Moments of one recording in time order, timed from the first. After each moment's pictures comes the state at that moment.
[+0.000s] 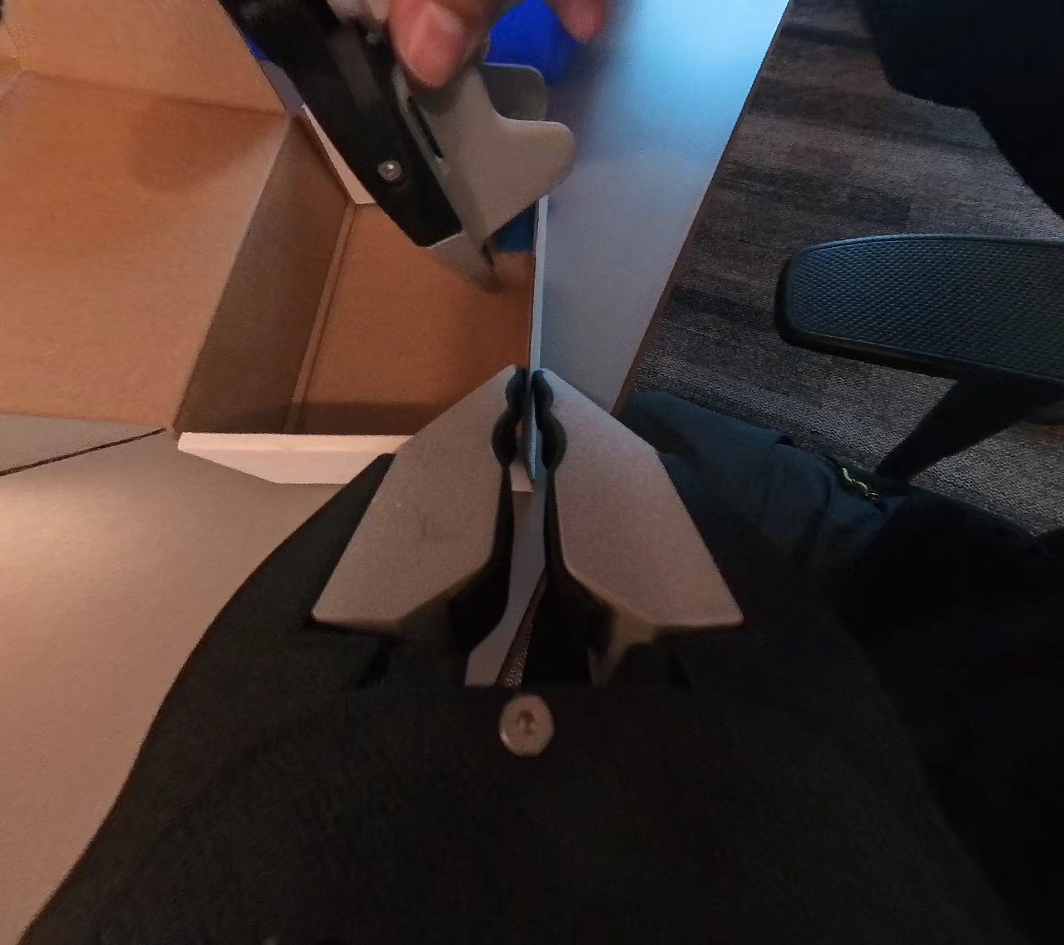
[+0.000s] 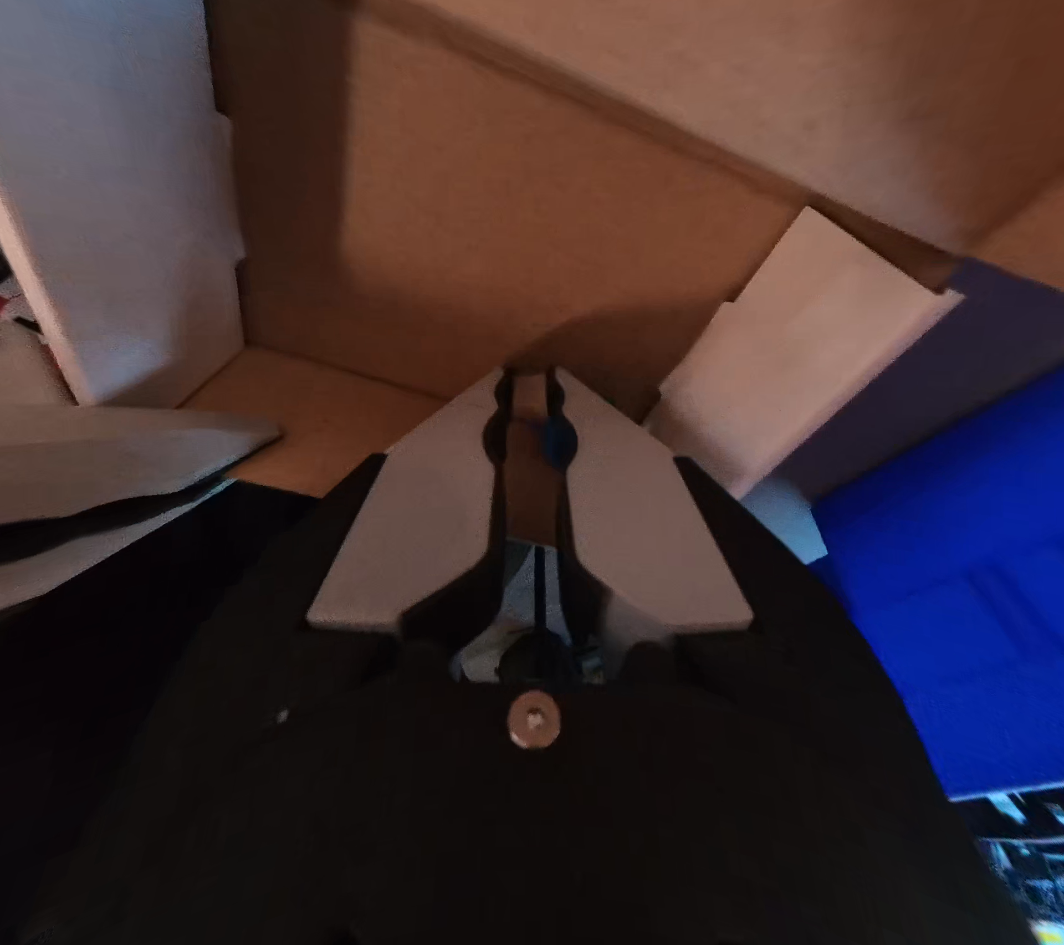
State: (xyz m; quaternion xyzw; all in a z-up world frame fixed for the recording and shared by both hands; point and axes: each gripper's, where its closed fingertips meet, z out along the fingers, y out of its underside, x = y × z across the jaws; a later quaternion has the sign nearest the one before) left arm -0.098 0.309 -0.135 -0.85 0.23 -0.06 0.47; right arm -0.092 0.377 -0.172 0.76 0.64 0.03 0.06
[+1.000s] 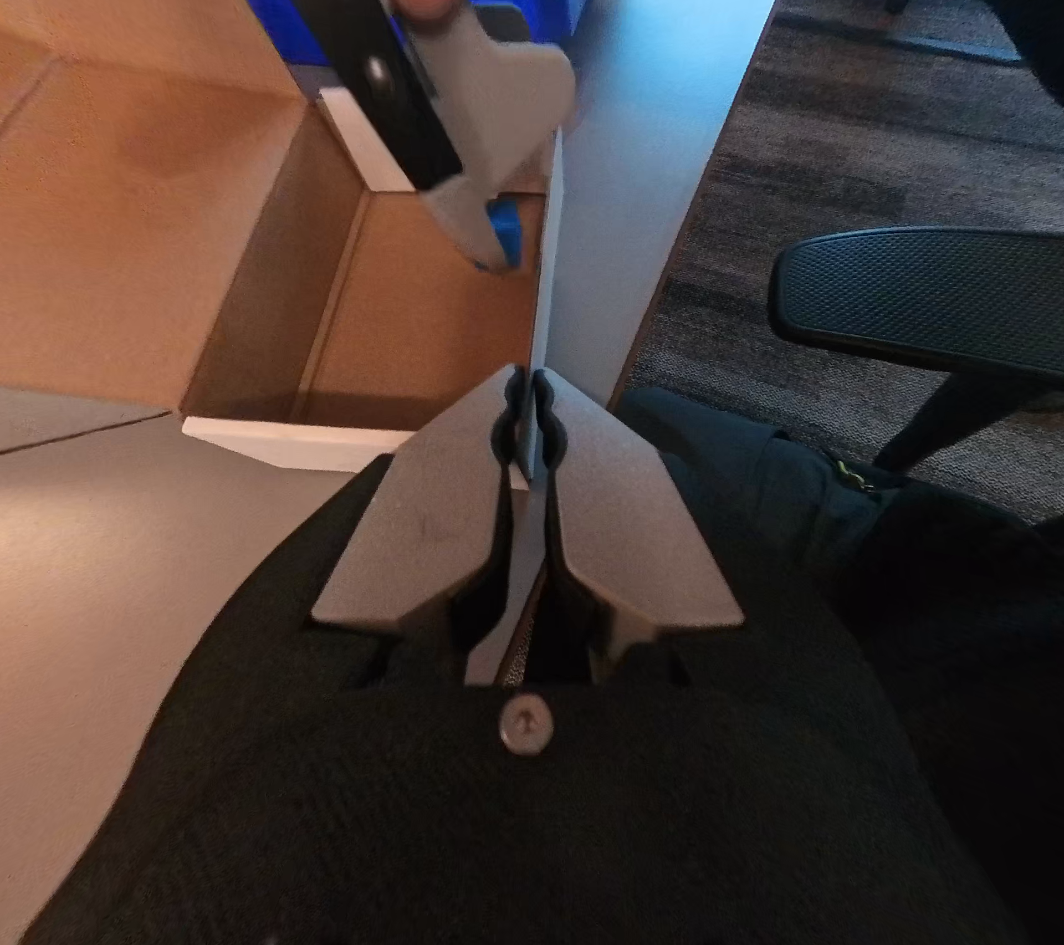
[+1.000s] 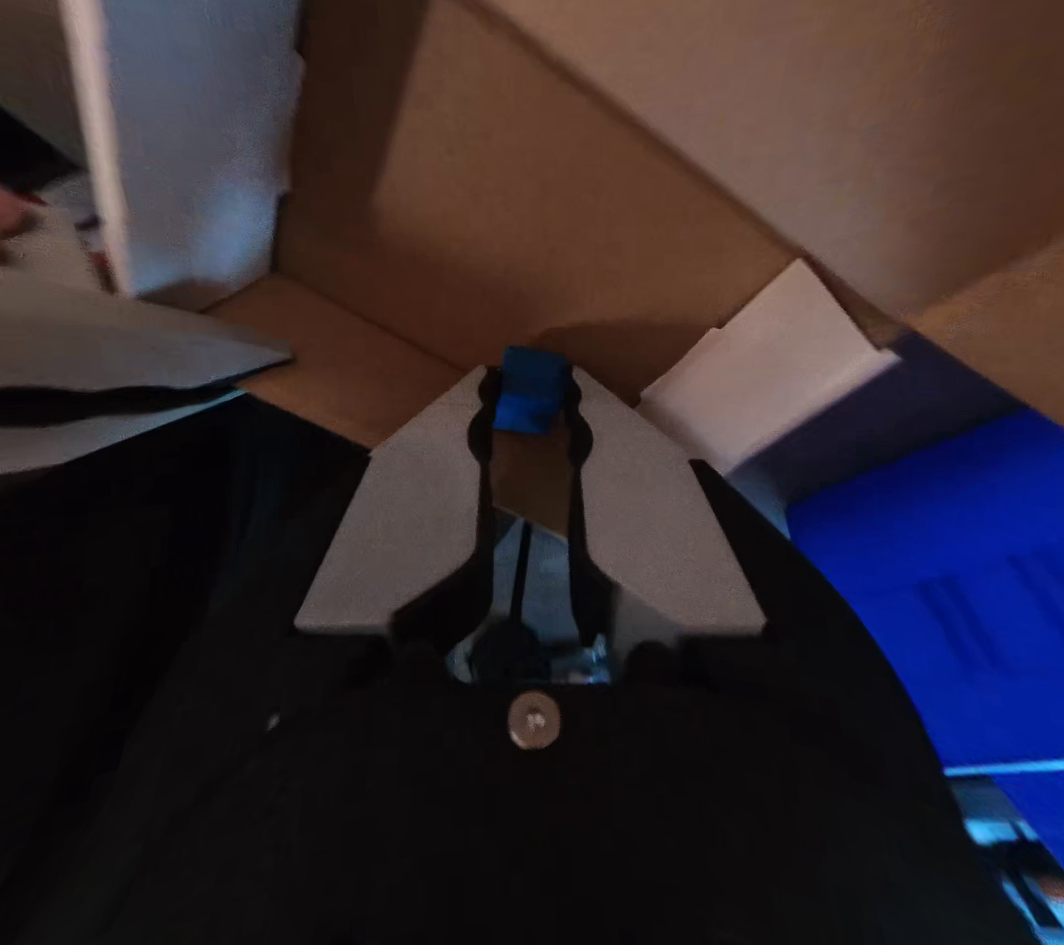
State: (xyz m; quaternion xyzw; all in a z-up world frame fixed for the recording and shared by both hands) left arm -0.095 0.309 -0.135 -0.85 0.24 -0.06 0.46; right arm -0.084 0.378 -0.159 0.72 0.68 0.01 0.10
